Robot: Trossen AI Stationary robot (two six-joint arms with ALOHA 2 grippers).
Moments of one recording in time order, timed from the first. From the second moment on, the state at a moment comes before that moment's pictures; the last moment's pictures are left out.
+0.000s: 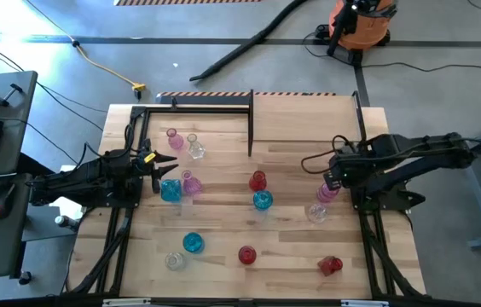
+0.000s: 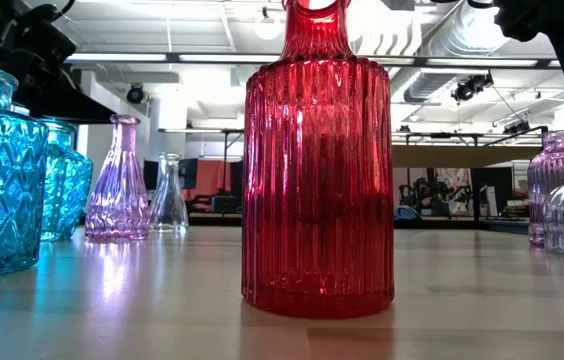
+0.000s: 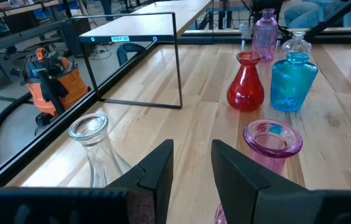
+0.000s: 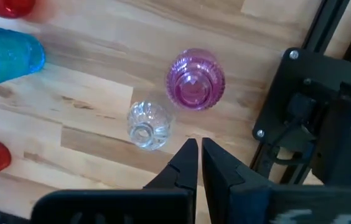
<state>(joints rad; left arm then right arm) 0.17 0.00 0.16 -0.41 -0.16 0.07 0.16 1.03 1.13 -1.54 0.02 1.46</state>
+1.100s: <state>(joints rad) 0.17 0.00 0.16 -0.41 -0.16 0.07 0.17 1.12 1.13 -1.57 0.13 1.49</state>
